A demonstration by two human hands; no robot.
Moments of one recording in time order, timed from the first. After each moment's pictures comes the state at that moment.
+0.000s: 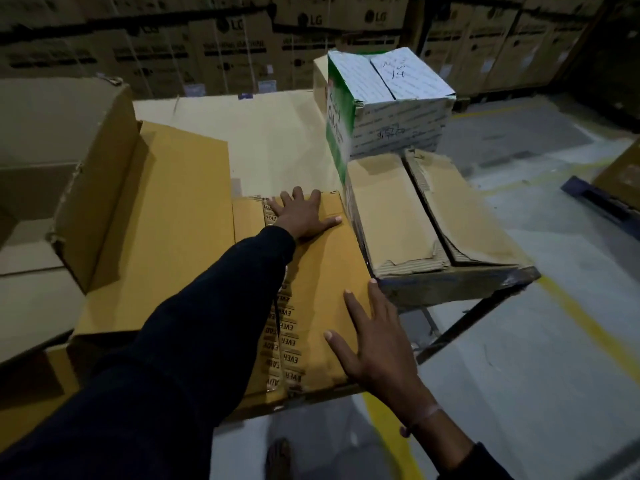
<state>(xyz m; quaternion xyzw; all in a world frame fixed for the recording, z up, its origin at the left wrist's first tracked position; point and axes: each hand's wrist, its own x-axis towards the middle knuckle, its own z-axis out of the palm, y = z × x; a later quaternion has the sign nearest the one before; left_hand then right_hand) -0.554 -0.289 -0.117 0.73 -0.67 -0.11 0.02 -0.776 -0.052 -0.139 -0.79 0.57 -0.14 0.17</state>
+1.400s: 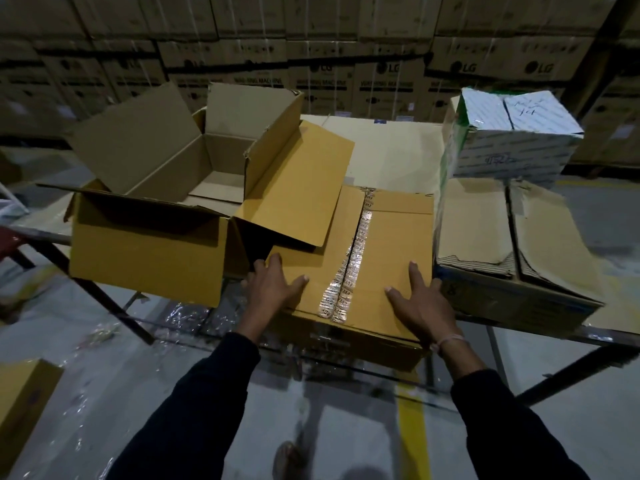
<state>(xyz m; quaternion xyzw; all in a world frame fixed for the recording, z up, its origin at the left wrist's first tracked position) -0.541 0.085 -0.123 0.92 -0.31 -0.15 0.20 -0.798 -0.062 -0.120 -0.79 0.55 -0.03 0.26</state>
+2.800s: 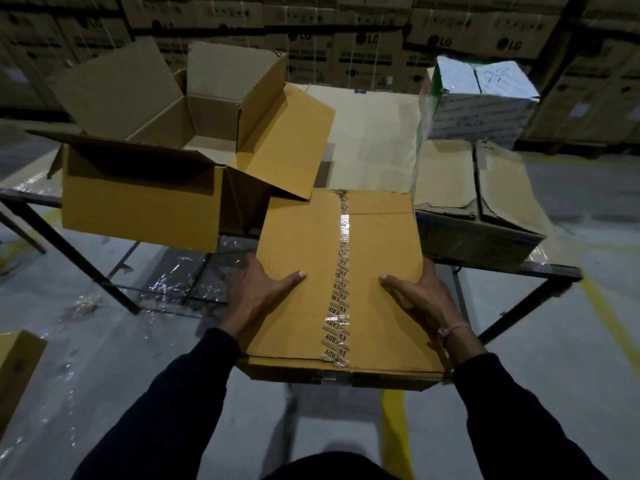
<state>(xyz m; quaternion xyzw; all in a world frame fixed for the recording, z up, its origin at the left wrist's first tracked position) -0.604 0.206 -0.147 0.88 -0.28 -0.23 0.32 -0.887 0.032 -0.127 -0.67 0.57 -0.16 0.46</state>
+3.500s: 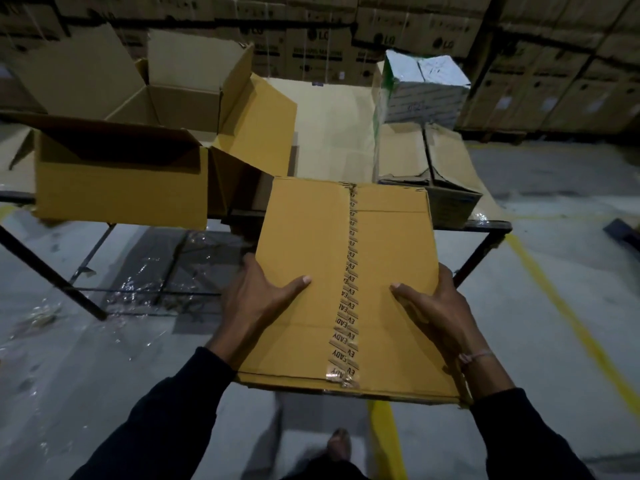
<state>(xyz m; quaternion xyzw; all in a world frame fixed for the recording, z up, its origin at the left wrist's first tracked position) -0.680 0.316 -0.109 0.85 -0.38 -0.19 0.31 -0.976 0.193 -0.089 -0.63 0.63 -0.20 0.40</state>
